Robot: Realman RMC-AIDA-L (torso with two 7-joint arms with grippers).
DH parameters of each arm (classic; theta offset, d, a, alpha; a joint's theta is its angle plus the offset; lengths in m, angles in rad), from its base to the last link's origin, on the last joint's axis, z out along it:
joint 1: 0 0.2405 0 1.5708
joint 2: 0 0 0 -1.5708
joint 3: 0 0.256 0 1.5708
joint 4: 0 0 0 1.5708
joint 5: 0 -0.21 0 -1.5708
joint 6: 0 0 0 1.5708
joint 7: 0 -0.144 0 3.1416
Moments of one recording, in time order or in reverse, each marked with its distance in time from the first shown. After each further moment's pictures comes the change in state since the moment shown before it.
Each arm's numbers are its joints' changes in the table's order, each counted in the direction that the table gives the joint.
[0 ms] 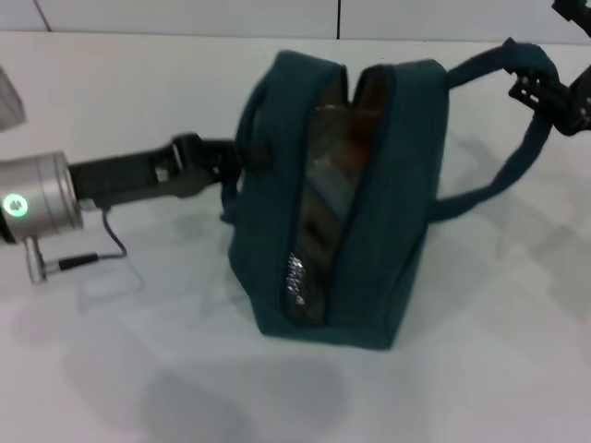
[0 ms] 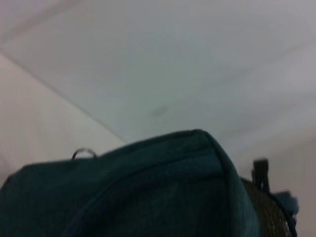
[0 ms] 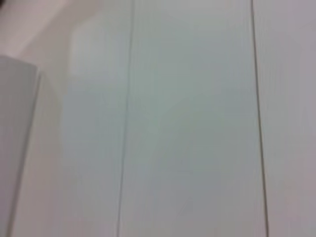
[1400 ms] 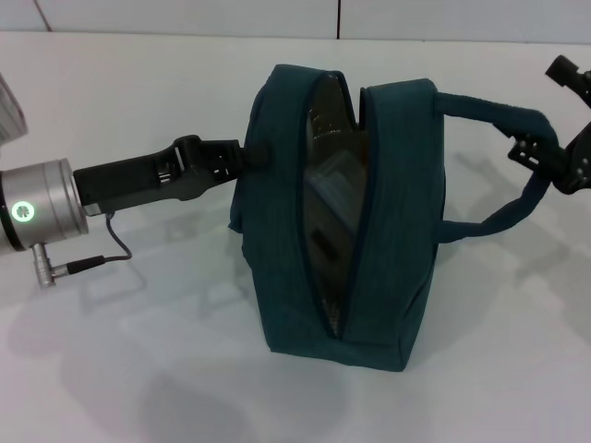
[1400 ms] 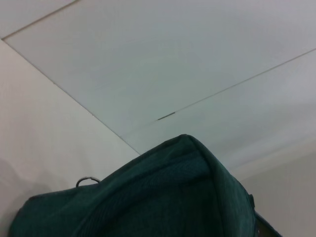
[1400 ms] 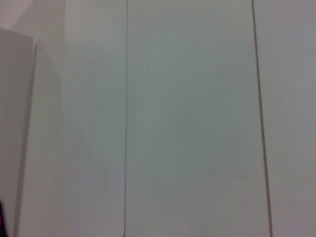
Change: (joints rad) left arm 0.007 0.007 -0.017 0.034 0.014 0.044 -0.020; right arm -0.038 0.008 -0.014 -0.069 0.052 0.009 0.000
